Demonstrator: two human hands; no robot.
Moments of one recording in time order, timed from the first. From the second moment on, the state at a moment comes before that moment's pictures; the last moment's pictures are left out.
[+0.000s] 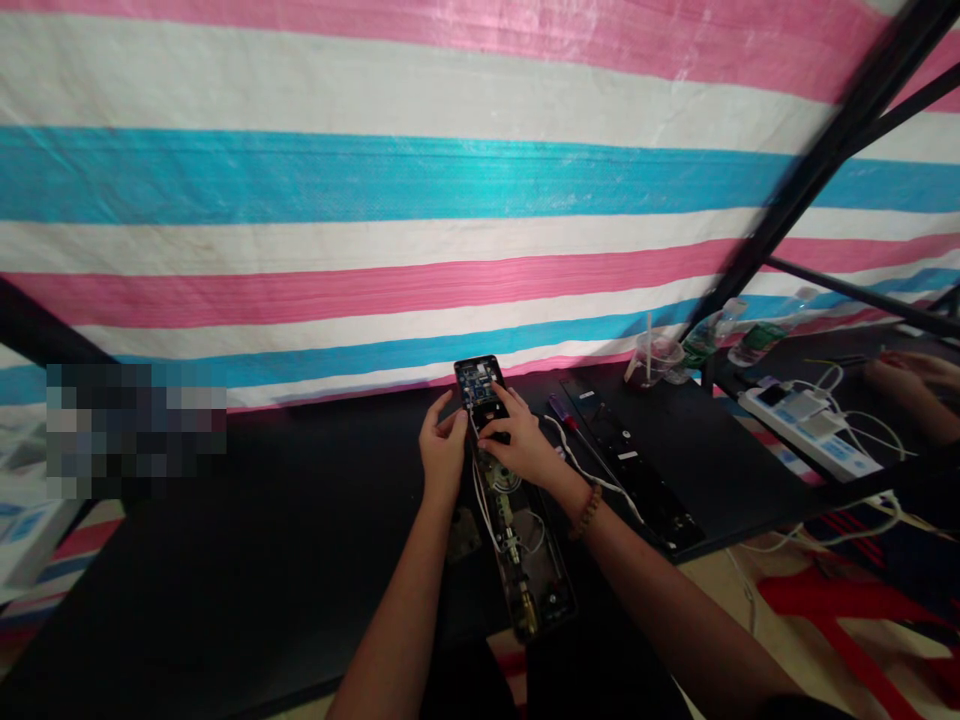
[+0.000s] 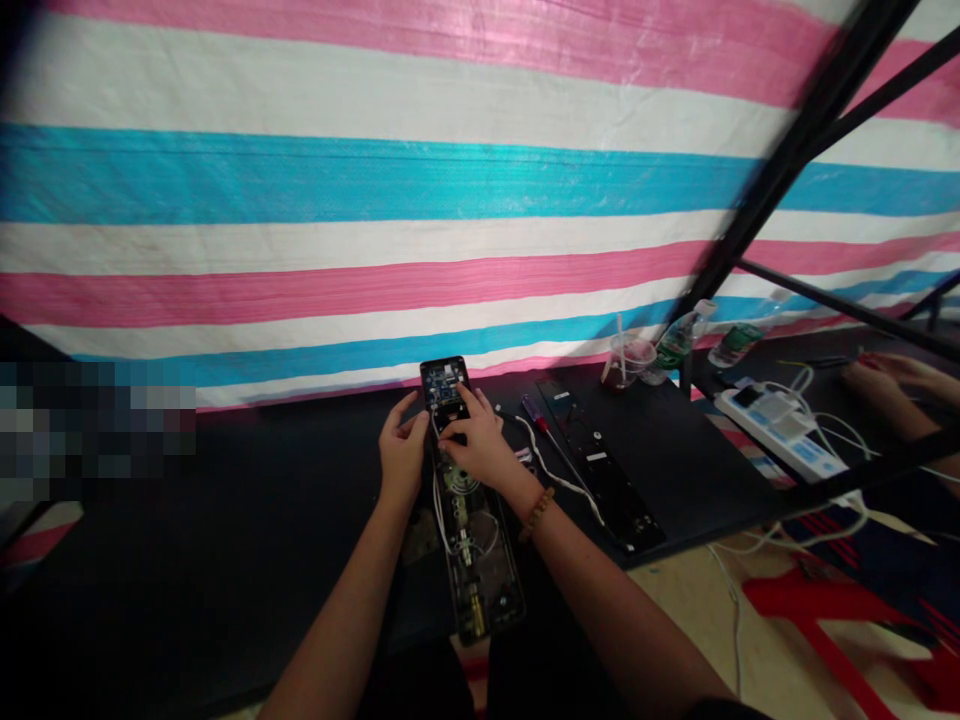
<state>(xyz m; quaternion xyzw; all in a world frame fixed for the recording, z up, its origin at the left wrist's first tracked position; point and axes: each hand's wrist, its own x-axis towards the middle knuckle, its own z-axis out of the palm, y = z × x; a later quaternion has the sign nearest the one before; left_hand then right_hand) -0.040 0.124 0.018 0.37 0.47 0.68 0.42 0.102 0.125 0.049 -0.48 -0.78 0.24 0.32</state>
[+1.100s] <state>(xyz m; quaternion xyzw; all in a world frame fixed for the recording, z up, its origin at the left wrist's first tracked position) -0.041 0.126 0.014 0.37 0.47 0.68 0.42 0.100 0.120 0.042 -0.47 -0.78 0.21 0.34</state>
